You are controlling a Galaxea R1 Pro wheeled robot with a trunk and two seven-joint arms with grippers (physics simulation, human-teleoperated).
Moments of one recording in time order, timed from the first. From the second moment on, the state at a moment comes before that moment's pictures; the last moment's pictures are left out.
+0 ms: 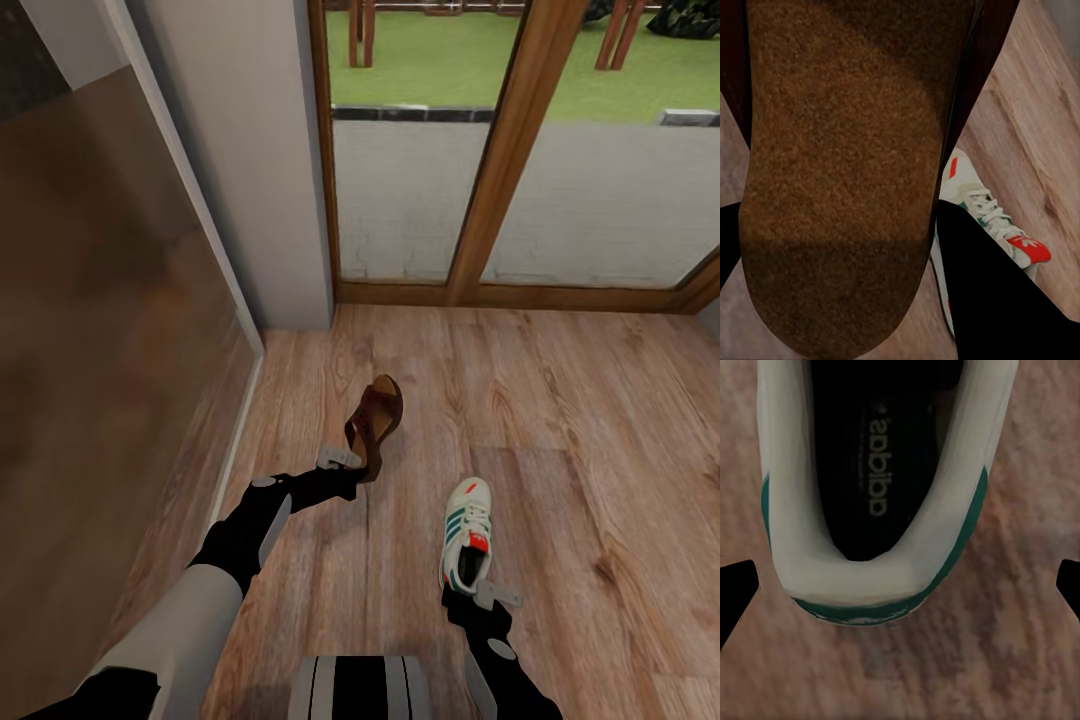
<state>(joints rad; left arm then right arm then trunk) -0.79 -0.17 -0.02 -0.70 -0.06 0.25 -0.66 -0.46 0.17 -0.38 -0.49 0.15 -0.14 -0.14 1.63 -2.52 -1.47</state>
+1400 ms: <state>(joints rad) -0.79 -0.17 -0.02 -0.70 -0.06 0.25 -0.66 -0.46 0.17 -0.38 -0.49 0.15 -0.14 -0.14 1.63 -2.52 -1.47</state>
